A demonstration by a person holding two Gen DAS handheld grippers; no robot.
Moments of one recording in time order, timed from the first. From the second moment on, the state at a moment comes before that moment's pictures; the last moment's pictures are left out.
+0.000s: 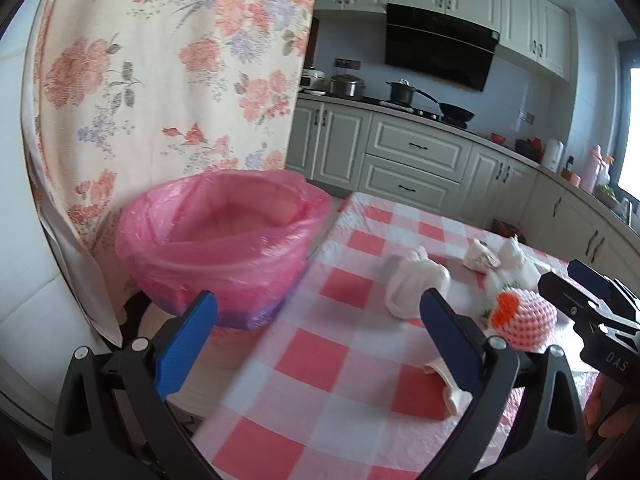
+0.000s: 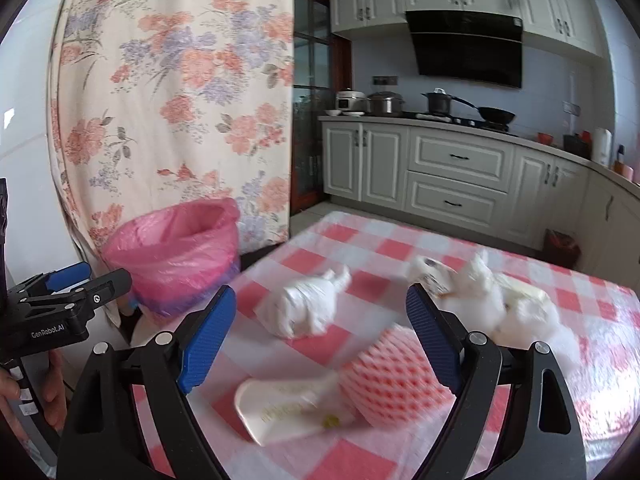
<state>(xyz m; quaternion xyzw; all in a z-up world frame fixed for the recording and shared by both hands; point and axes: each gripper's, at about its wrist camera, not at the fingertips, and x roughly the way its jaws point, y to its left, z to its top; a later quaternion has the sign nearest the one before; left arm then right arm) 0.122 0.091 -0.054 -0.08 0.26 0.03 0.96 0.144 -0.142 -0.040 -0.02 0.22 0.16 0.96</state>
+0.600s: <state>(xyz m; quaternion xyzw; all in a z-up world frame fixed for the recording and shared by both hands) 0.136 -0.015 -0.101 0.00 0.30 -0.08 0.95 0.111 -0.225 -0.082 0.03 0.25 0.09 0.96</state>
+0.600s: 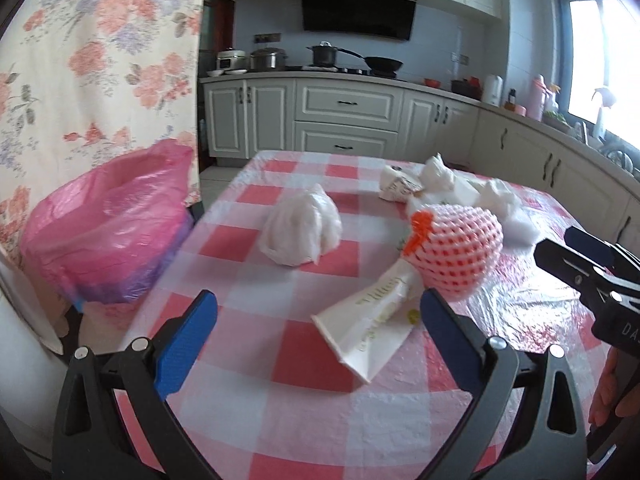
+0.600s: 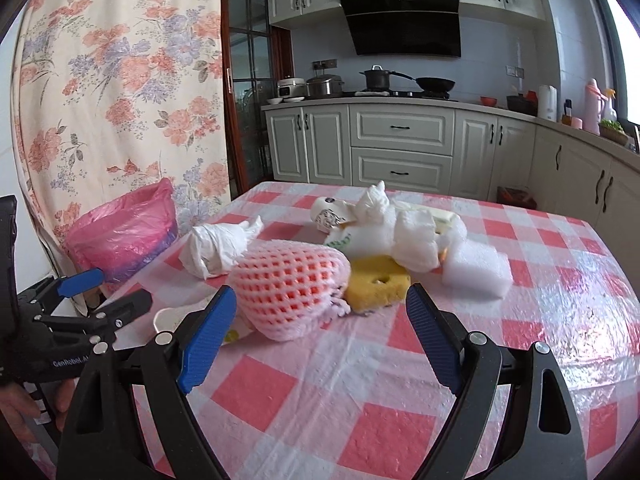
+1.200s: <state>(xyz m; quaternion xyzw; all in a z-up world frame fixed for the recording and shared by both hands) 0.183 -0.056 -0.129 0.05 0.34 -0.13 0.93 0.138 -0.241 -0.102 0.06 0.28 0.08 0.95</state>
